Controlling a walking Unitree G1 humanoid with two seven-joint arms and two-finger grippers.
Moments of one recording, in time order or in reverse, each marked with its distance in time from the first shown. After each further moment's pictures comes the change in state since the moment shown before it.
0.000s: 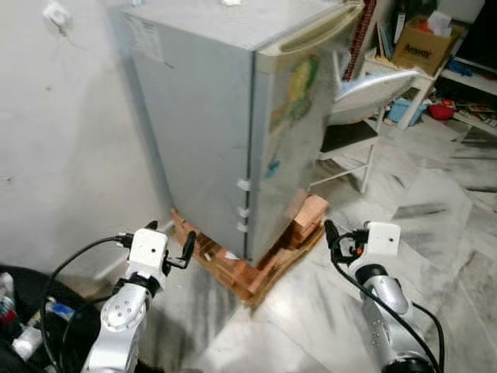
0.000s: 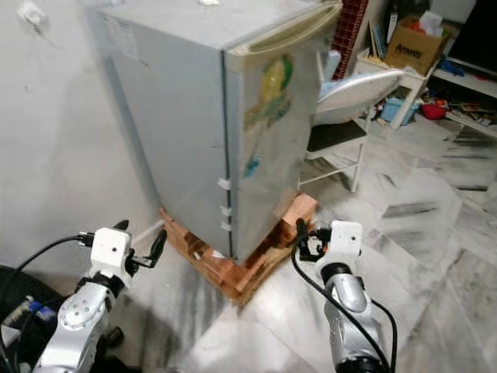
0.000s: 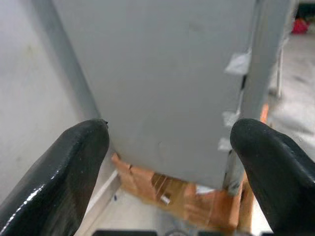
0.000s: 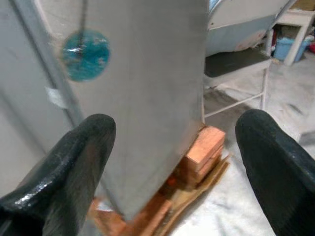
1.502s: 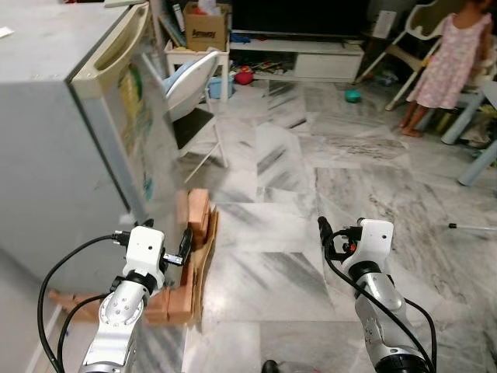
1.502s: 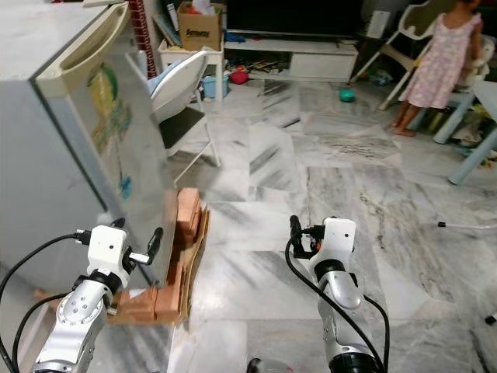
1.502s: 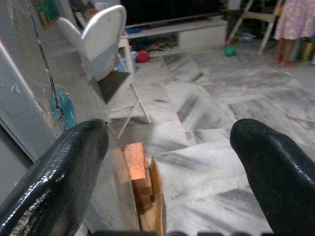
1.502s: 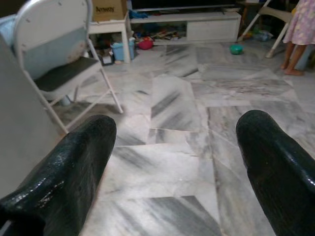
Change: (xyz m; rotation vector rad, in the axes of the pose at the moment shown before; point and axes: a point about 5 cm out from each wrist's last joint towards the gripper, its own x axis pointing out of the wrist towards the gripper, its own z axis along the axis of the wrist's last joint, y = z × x) left arm 0.010 -0.004 0.011 -0.002 -0.052 0.001; right arm -0.003 -0.012 -0.001 -0.015 -0.003 -0.040
